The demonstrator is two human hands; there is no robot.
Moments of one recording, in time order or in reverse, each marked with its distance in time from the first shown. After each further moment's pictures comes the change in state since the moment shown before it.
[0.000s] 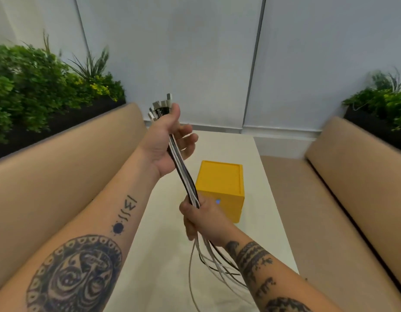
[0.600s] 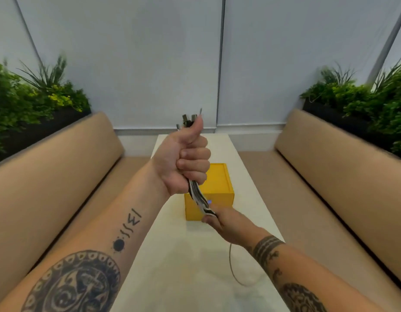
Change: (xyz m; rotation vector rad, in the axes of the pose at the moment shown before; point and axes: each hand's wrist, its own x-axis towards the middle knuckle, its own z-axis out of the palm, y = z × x) left_hand -0.004 -0.005 0.002 -0.068 -0.705 -0.576; right_hand -0.017 0.028 -0.038 -0.768 0.070 0.141
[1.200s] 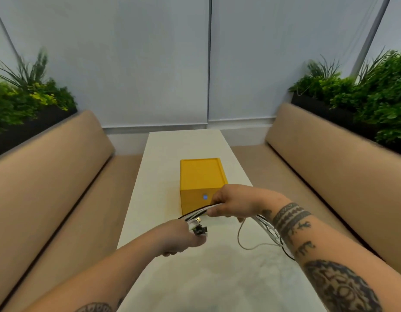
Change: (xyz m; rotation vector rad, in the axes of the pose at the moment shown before) left_hand -0.016 -0.128 -0.080 1.360 0.593 -0.632; right_hand -0.013 -0.039 -0.073 -0.140 -0.289 0.068
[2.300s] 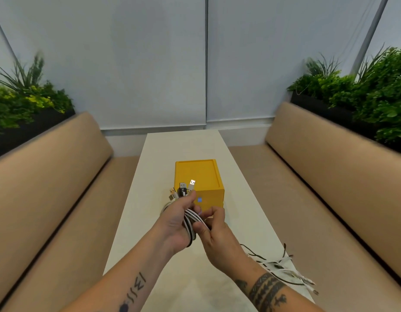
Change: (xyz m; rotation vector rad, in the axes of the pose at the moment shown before) left_hand 0.007 0.052 0.008 -1.677 -0.006 0.086; right_hand 0.012 0.012 0.124 0.611 0.599 -0.011
